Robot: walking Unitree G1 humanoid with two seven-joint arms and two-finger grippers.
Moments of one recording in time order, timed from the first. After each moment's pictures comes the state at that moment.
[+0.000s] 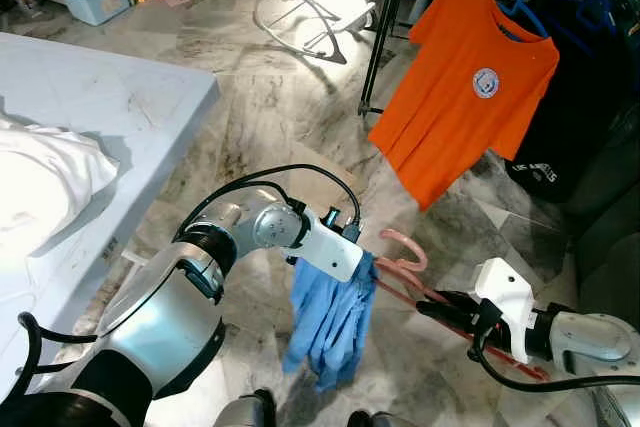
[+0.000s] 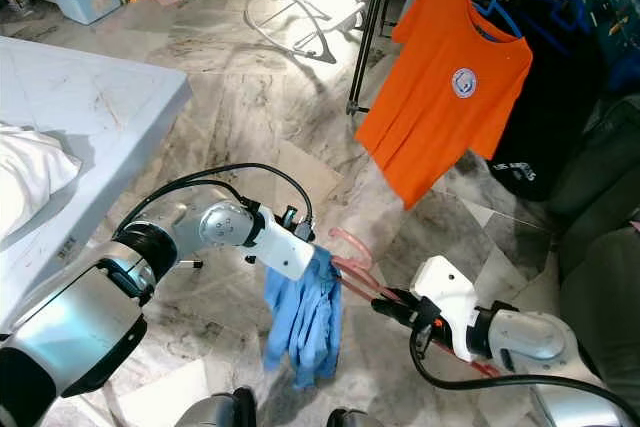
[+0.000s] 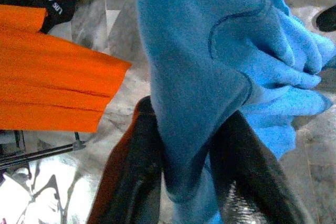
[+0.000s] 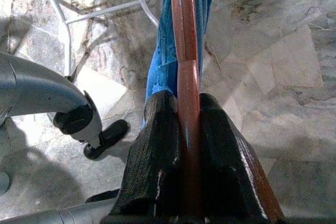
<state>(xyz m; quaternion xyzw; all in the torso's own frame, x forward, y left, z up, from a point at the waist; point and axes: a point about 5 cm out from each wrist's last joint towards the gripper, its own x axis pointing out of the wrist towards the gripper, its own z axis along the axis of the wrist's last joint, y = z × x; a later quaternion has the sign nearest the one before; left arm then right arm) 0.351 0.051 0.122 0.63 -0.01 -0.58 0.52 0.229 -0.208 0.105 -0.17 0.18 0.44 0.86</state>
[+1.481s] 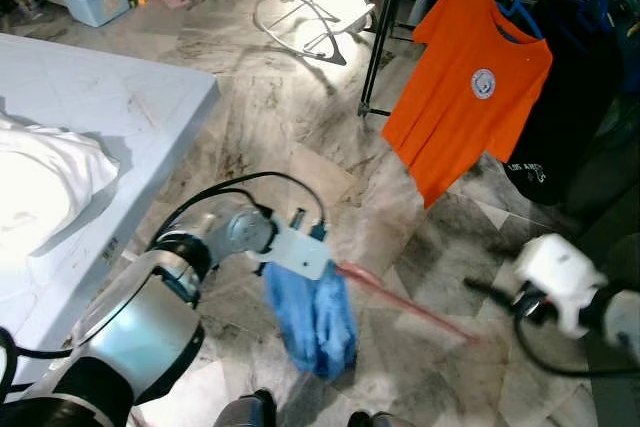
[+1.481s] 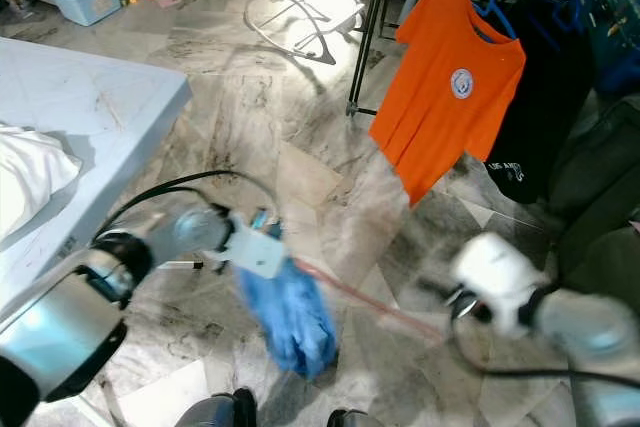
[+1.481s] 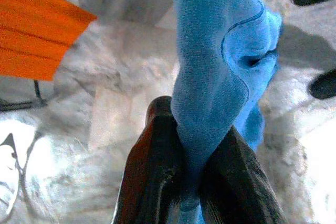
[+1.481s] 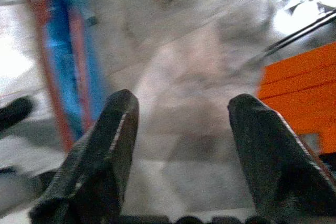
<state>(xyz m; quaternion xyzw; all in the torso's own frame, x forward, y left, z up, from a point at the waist) 0.355 0.097 0.106 0.62 0.09 -0.56 0.54 0.243 -0.258 0.147 -0.31 0.12 0.32 0.89</state>
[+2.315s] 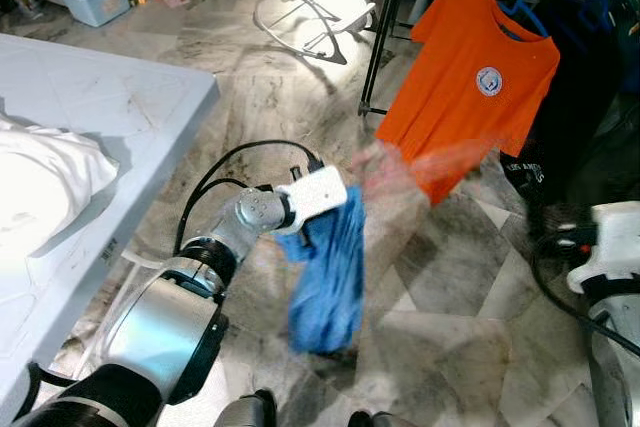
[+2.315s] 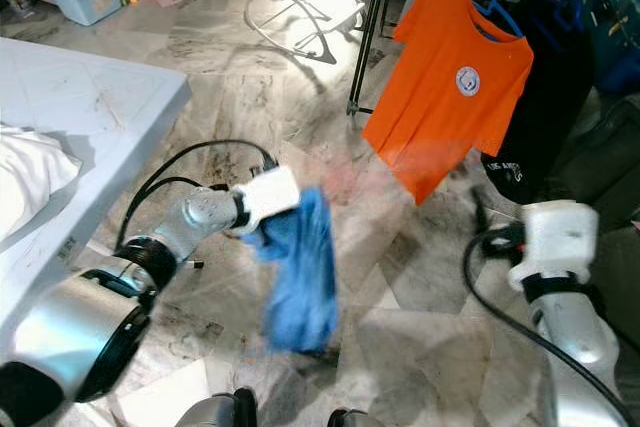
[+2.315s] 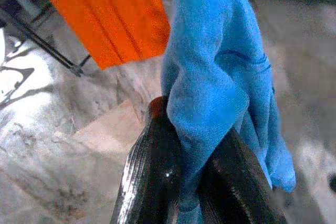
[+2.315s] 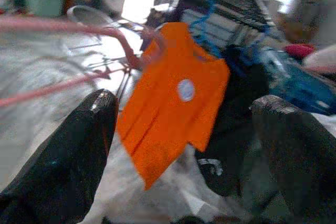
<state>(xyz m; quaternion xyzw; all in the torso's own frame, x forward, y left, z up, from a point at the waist) 0.376 0.069 0.134 0.33 0.06 -0.43 0.84 0.246 -0.265 0.160 -0.14 -0.09 -0.08 0.98</state>
